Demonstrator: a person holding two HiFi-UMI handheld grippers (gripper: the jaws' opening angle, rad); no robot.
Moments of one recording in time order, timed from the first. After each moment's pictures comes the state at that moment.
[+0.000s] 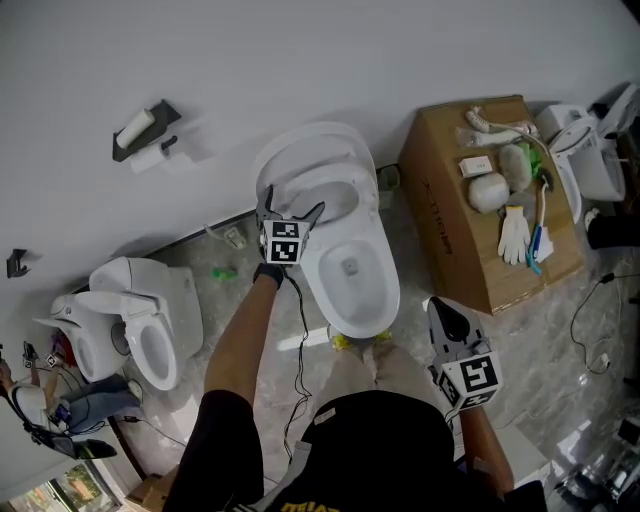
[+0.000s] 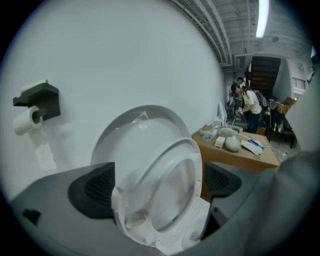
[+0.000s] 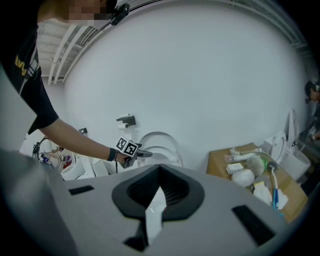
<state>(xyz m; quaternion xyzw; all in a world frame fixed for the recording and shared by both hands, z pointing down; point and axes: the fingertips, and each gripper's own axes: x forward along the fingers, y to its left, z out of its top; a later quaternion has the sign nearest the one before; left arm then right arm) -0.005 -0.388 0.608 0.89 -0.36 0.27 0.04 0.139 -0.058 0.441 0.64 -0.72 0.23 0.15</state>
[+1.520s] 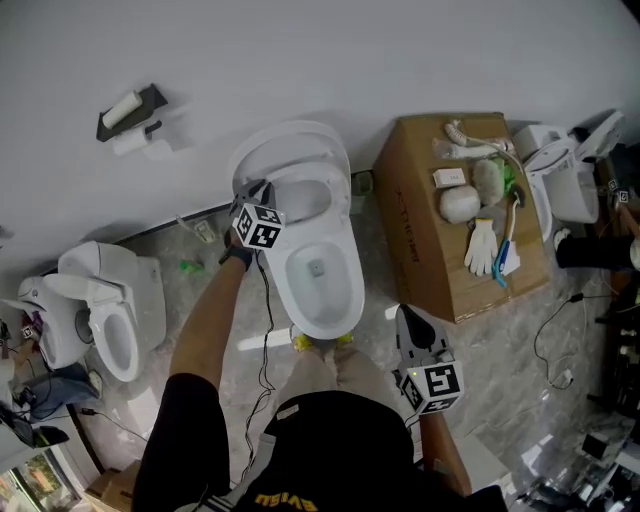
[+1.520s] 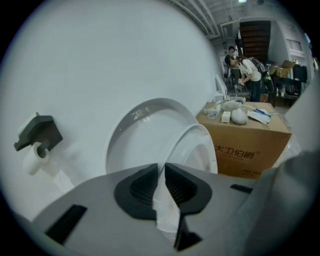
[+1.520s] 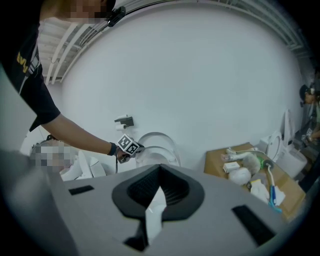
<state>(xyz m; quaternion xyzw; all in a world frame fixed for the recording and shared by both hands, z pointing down) -0.014 -0.406 0.607 0.84 -0.37 0.38 -0.05 0.143 -0.044 0.446 0.65 -0.71 0.23 0.14</state>
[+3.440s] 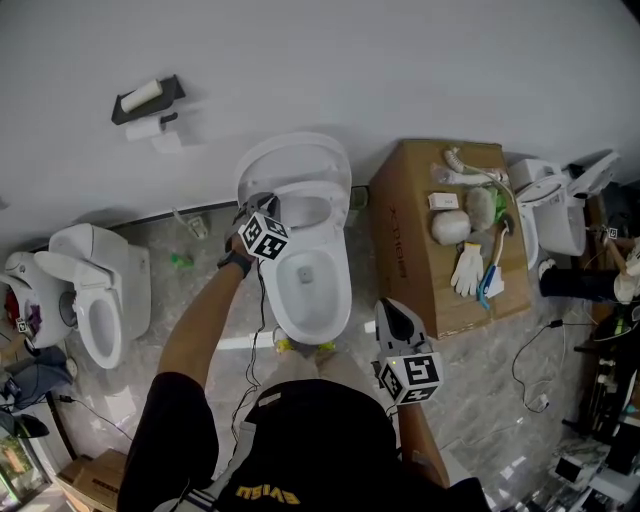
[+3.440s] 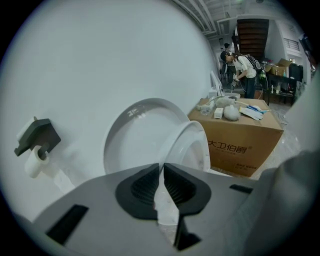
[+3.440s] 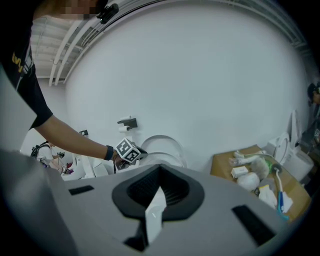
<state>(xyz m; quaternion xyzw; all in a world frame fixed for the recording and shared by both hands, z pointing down) -0.015 -0.377 0.606 0.84 -0.35 0.41 -0.05 0.126 -0.082 0.434 0.63 -0.73 0.22 0.14</state>
